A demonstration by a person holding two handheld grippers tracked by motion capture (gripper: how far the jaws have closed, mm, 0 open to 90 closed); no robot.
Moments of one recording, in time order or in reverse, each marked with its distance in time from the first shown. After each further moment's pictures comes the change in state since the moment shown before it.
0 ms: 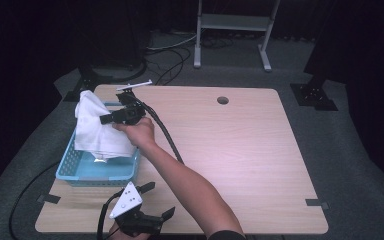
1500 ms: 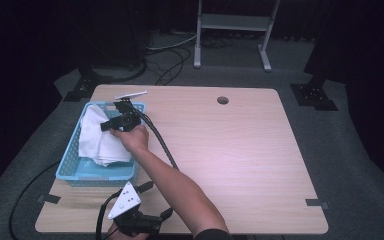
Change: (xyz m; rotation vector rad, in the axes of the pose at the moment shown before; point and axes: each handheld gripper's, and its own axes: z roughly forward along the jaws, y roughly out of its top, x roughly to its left) left arm 0.001 0.001 -0.003 -0.012 0.012 0.006; right arm -0.019 -0.017 0.038 0.034 -0.063 0.113
